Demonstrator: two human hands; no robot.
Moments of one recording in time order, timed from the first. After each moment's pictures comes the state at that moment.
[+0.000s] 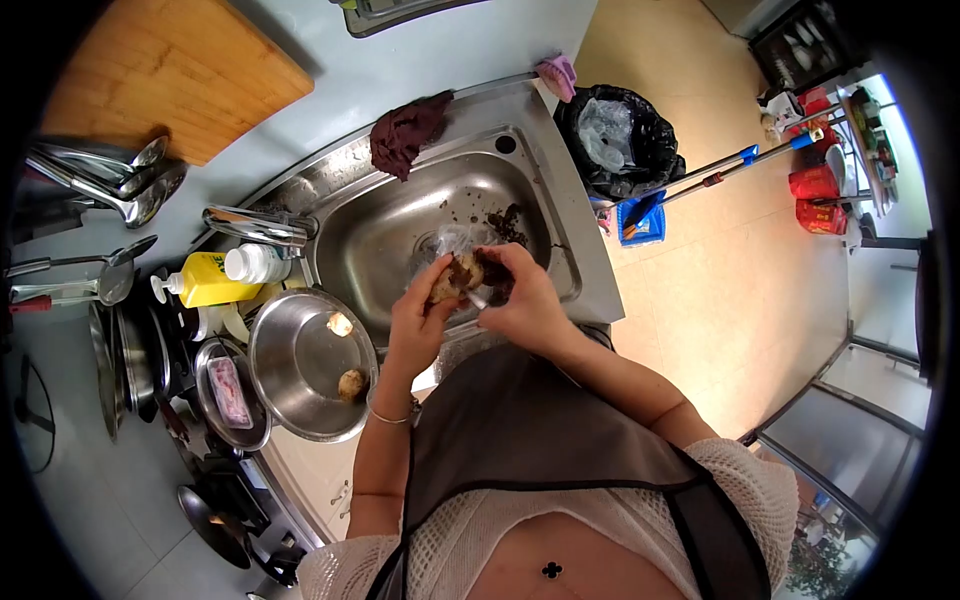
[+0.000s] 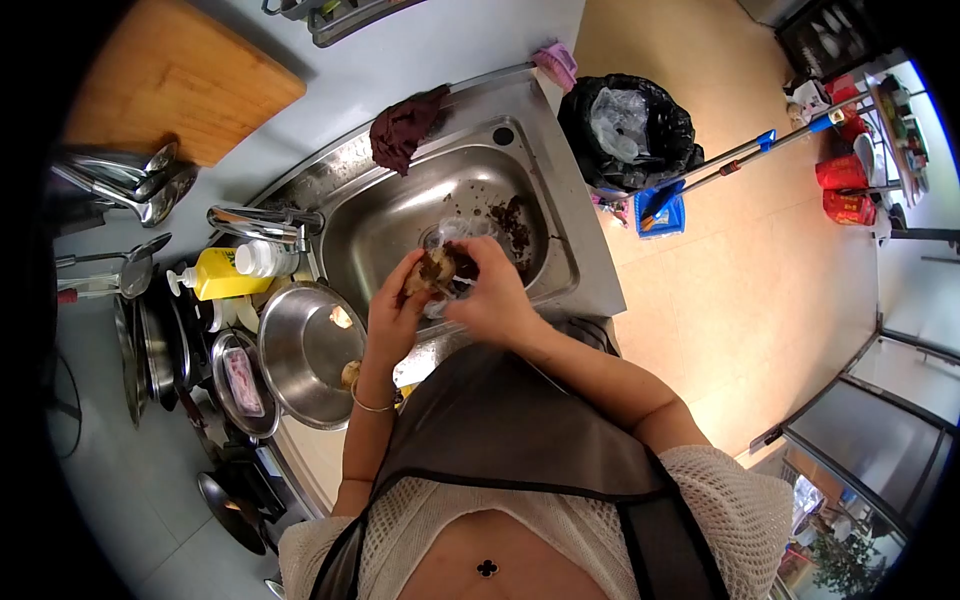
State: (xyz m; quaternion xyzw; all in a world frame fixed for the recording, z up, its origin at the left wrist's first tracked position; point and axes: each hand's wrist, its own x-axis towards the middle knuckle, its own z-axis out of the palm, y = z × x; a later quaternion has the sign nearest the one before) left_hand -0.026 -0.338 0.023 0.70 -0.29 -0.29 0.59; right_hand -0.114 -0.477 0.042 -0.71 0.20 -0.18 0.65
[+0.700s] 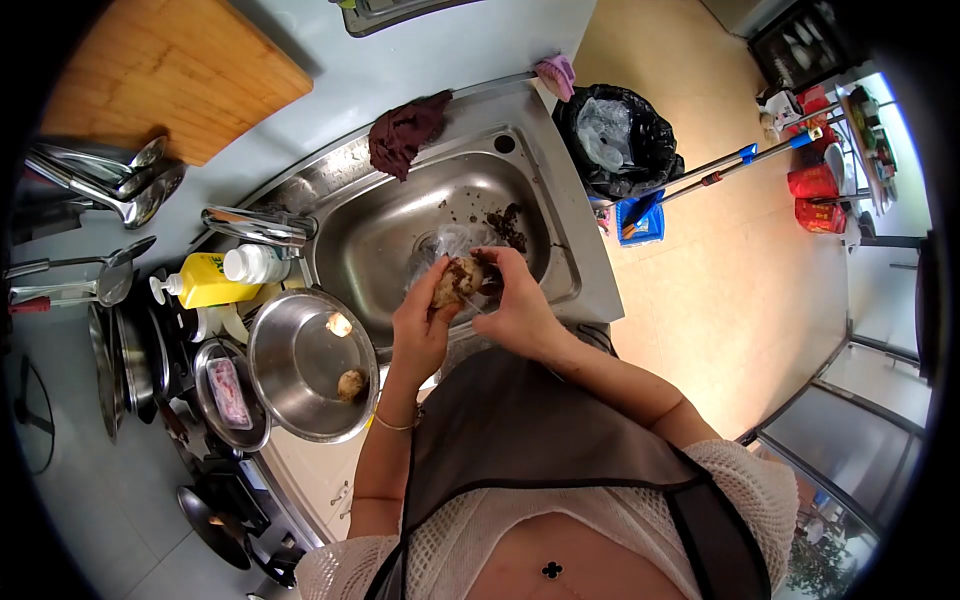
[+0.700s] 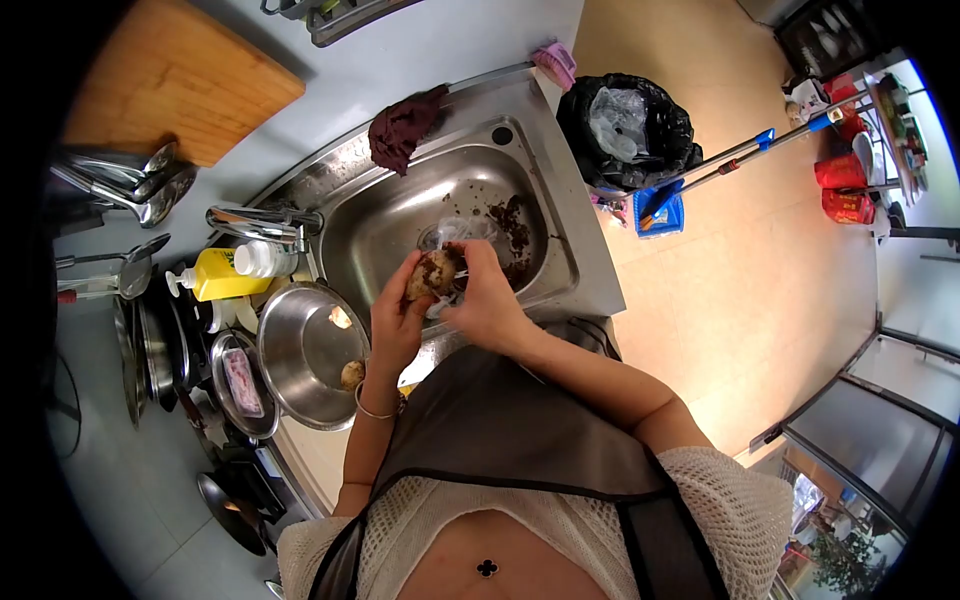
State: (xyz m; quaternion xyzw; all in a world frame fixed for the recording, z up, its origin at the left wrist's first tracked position) left_hand -0.036 -0.341 0.030 0.74 -0.29 -0.23 0.56; right_hand -0.114 -0.468 0.028 -0.73 0.19 -0.20 0.62
